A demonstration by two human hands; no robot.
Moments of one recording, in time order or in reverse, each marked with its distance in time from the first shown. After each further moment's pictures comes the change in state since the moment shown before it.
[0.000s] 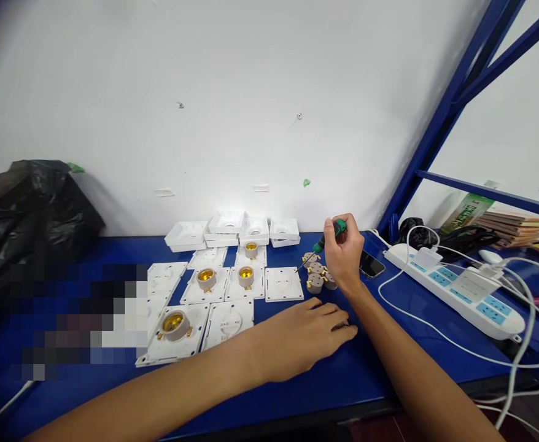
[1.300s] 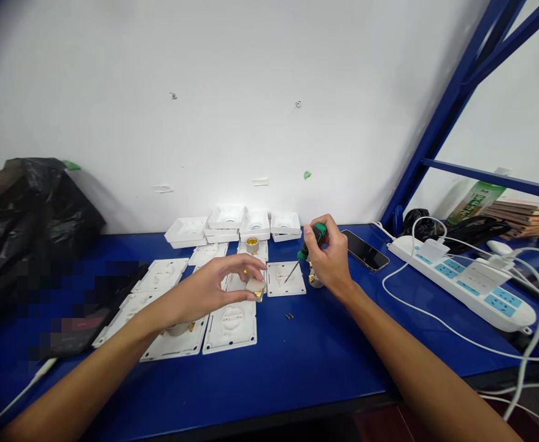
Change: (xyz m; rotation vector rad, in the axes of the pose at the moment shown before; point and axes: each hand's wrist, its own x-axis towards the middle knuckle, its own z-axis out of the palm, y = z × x) left_hand -0.101 -0.064 -0.055 -0.881 0.077 -0.757; right_hand -0.023 -0.019 0.007 0.040 -0.229 -0.012
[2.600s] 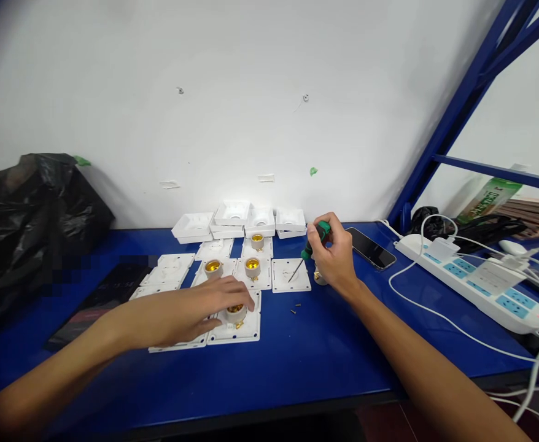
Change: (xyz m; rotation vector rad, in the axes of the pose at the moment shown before) left_hand -0.039 0.009 -0.020 0.371 -0.371 0.055; right_hand -0.002 -0.008 0.001 -0.004 -0.032 0.000
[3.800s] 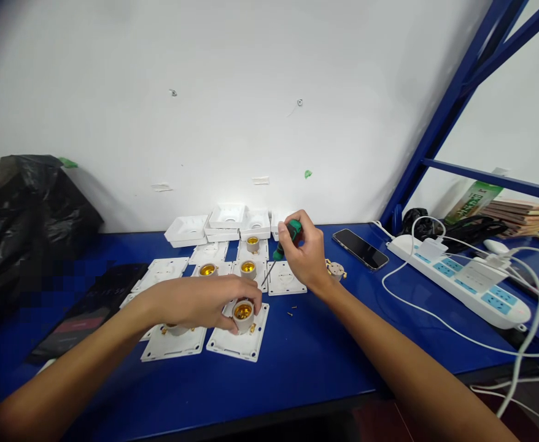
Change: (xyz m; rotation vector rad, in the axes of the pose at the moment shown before) left_hand 0.039 0.011 -0.017 0.013 -0.141 -0.130; right_hand 0.003 -0.015 0.033 0.104 -0.059 -0.014
